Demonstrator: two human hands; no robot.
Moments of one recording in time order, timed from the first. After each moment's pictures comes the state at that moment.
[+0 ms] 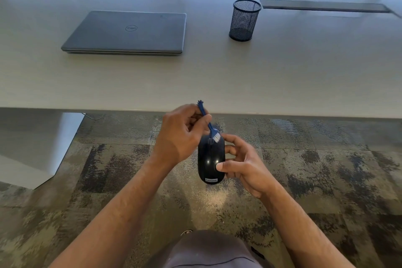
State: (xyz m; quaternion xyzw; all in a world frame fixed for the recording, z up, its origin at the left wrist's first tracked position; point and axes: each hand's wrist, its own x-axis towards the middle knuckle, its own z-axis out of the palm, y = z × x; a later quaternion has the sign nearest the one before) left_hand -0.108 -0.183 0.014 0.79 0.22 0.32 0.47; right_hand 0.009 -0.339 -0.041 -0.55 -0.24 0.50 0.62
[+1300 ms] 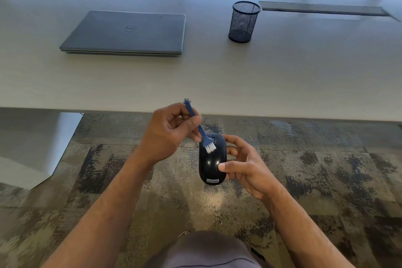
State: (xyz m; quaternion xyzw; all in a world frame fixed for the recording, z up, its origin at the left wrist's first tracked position) left_hand -0.123 -0.162 0.019 0.72 0.13 0.29 0.62; right_hand 0.015 -0.342 -0.039 -0.53 -0.24 0.51 0.63
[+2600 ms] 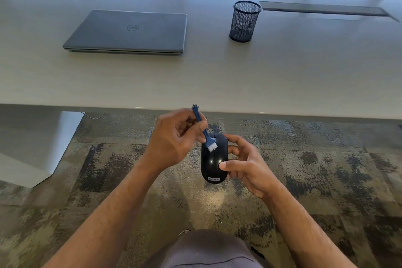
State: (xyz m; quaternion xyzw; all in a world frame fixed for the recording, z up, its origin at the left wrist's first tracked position) left_hand -0.131 -0.182 0.016 0.78 0.16 0.30 0.52; right_hand 0.012 -0.346 -0.041 -0.54 -0.24 0.50 0.63
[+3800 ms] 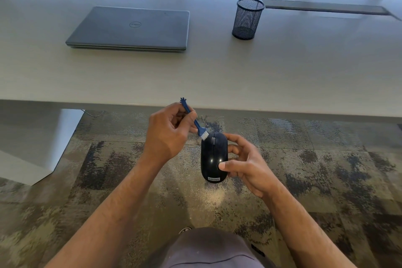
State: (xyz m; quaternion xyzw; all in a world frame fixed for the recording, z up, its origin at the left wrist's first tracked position) left_hand -0.135 -0.173 0.010 0.75 0.29 0.34 0.49; right_hand 0.001 -0.345 -0.043 -0.54 -0.25 0.49 0.63
